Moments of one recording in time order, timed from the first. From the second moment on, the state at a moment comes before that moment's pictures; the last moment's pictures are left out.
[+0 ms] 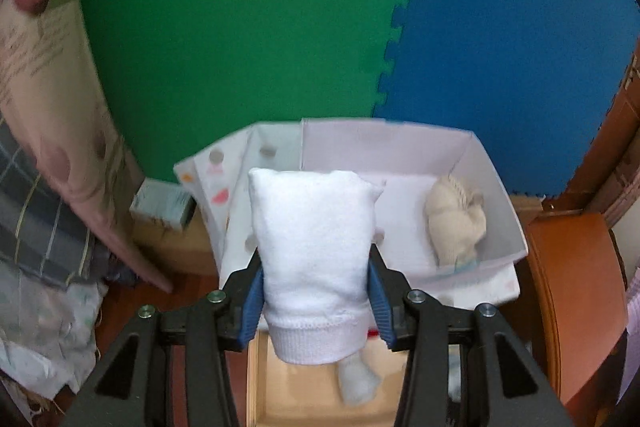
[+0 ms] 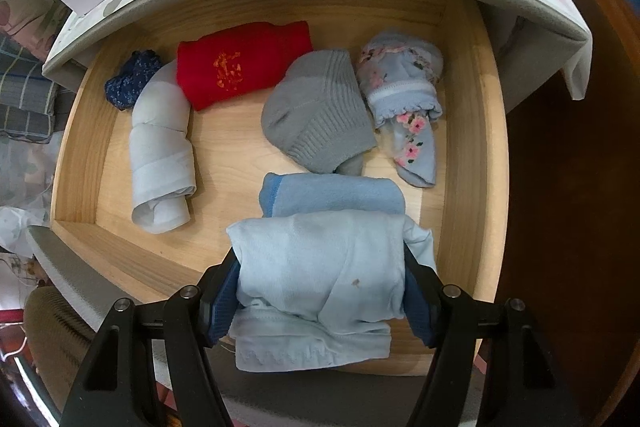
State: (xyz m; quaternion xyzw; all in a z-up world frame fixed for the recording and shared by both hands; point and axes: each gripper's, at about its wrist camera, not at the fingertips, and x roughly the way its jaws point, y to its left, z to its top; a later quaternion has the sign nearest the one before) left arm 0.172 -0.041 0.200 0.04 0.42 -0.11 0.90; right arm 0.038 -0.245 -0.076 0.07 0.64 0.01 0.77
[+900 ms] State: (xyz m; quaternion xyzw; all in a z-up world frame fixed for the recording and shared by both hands) left arm 0.265 -0.129 0.099 0.15 0.47 -0.08 0.87; right arm 0.036 -0.249 -0.074 0.08 0.63 0.04 0.77
